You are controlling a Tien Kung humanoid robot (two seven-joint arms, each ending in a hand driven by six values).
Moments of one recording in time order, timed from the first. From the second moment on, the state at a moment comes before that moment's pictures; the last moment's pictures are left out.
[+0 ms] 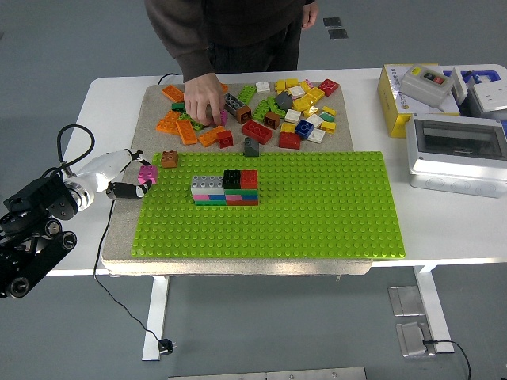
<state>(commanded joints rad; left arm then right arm) -0.61 0.40 -0.77 -1.05 1.75 -0.01 0.14 0.17 -0.17 0.78 0.18 -0.30 -0.26 -0.05</state>
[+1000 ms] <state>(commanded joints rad) -0.57 0.24 -0.93 -1.34 1.83 -0.17 0.42 0.17 -0.17 0.78 0.18 -0.31 -0.26 -0.04</state>
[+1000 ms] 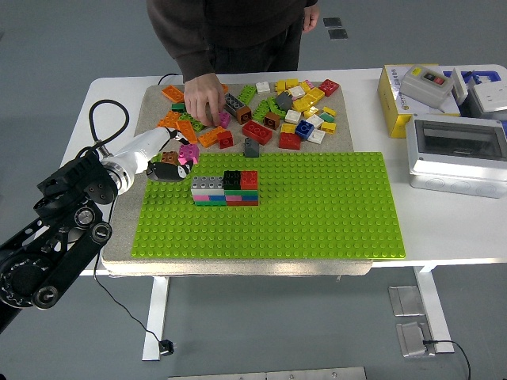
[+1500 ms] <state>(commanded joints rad) -0.60 0.21 -0.86 -1.29 1.81 -0.17 0.42 0.17 -0.17 0.77 0.18 -0.30 -0.26 -0.04</state>
